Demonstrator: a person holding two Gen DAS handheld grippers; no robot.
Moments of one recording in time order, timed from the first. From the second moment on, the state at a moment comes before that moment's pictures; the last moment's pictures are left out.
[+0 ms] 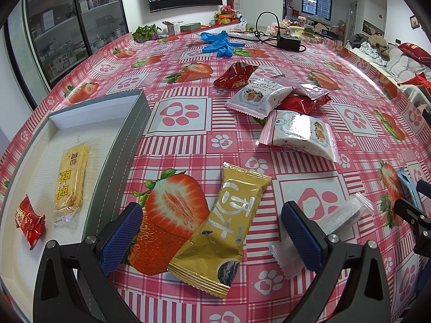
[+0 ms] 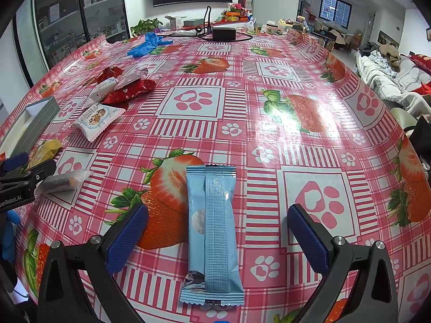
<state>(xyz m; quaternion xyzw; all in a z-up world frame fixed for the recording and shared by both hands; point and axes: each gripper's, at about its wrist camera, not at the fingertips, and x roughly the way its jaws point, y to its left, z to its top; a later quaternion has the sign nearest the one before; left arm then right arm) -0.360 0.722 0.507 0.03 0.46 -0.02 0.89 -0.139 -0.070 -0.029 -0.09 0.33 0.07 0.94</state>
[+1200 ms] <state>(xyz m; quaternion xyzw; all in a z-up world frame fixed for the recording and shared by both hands) -0.380 0.737 0.541 -0.06 0.51 -0.09 0.86 -0.146 -0.069 -0.002 -0.02 0.42 0.13 0.90</state>
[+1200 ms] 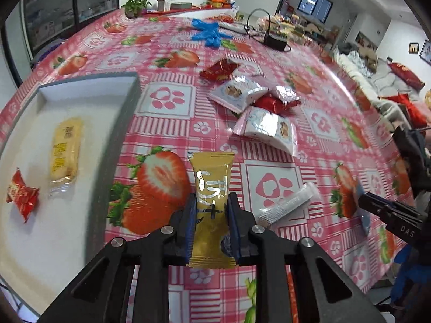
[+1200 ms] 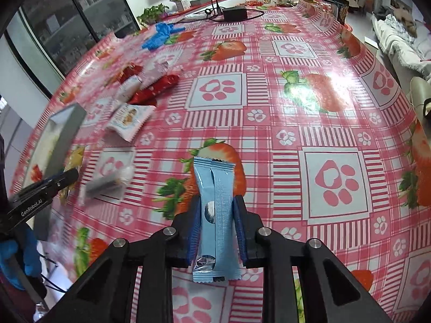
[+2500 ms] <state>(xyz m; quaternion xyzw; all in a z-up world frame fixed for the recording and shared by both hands) -0.394 0.816 0.616 -0.08 0.44 -0.05 0.89 -0.153 0.054 0.049 -0.10 0.37 0.22 0.90</state>
